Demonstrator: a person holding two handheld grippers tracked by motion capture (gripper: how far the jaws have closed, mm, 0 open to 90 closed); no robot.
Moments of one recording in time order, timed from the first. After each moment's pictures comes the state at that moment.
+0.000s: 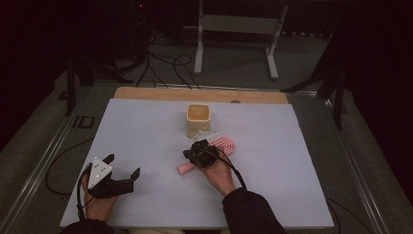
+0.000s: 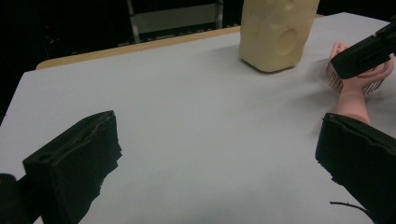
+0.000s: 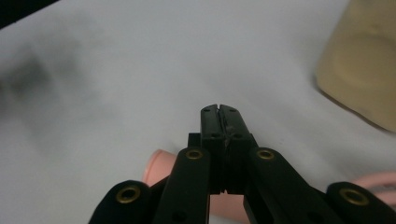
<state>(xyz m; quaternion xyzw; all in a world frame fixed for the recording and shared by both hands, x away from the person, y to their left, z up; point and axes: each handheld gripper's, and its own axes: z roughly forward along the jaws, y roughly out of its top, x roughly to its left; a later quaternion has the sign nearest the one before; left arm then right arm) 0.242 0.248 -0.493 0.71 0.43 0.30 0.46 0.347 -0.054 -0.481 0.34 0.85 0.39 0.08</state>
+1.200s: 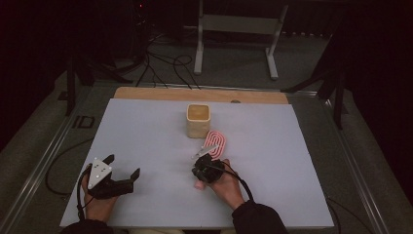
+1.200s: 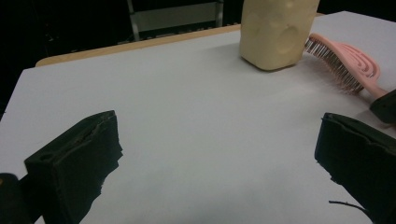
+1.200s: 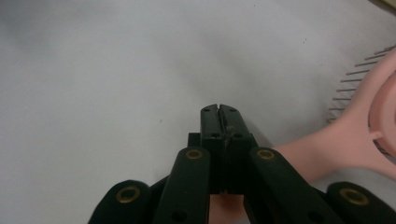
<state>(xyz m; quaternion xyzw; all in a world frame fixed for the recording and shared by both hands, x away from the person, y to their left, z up) 0.242 0.248 -0.494 0.71 0.44 0.30 0.46 0.314 -0.073 -0.499 0.33 0.89 0.30 0.07</state>
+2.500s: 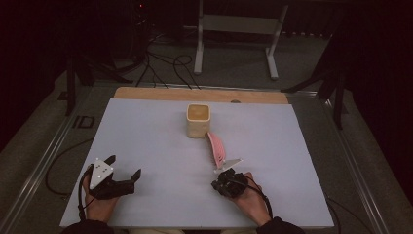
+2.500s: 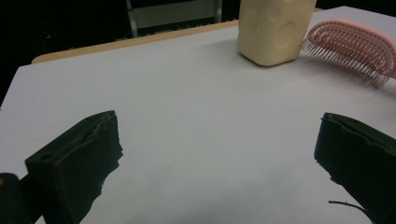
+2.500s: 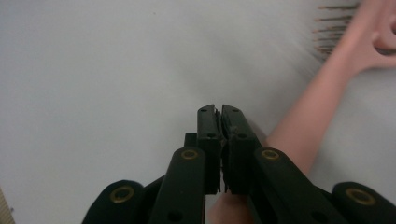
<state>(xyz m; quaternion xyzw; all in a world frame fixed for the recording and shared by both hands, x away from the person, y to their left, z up) 0.241 0.246 -0.495 0.71 0.44 0.30 0.46 0.276 -0.137 -0.502 0.33 0.90 0.29 0.06</state>
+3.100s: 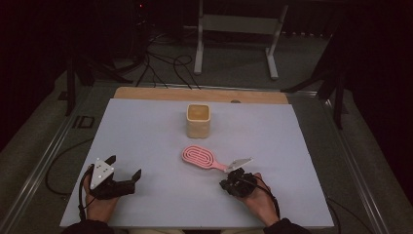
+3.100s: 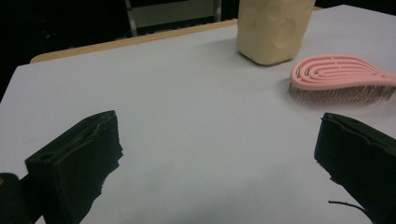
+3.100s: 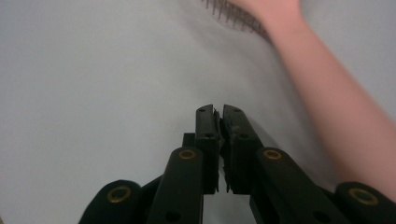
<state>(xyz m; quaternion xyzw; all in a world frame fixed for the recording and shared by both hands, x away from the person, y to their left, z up) 0.241 0.245 -0.495 0.72 0.44 0.30 0.46 0.277 -0.162 -0.504 0.35 0.89 0.29 0.06</state>
